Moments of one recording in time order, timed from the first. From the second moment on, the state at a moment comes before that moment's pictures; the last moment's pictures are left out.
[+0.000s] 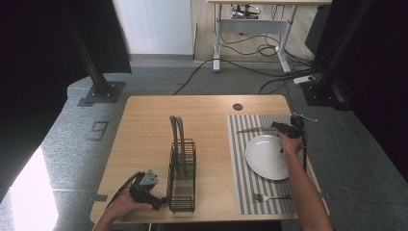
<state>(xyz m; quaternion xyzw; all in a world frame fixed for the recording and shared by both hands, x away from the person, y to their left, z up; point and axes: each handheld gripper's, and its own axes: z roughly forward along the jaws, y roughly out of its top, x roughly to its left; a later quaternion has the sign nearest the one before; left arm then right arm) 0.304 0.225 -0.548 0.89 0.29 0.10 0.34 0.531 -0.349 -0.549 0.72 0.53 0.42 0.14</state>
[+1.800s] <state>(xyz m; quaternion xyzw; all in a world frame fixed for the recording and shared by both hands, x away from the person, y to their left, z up) 0.305 0.224 -0.548 0.89 0.29 0.10 0.34 0.575 -0.321 -0.538 0.64 0.67 0.32 0.19</state>
